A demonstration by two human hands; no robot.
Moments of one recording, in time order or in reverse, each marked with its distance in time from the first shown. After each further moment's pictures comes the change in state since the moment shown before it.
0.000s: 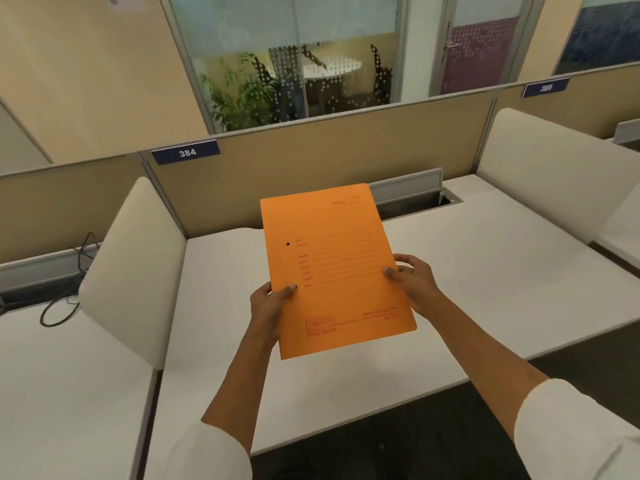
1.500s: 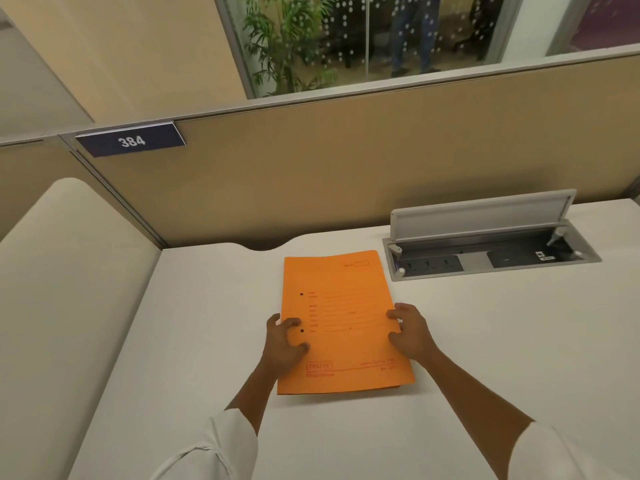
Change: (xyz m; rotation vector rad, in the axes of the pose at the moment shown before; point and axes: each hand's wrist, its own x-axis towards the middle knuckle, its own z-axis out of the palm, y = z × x) left_hand 0.356 -0.078 0.090 0.840 0.059 -0.132; right_hand 0.399 0.111 0.053 -0.710 -0.376 0.064
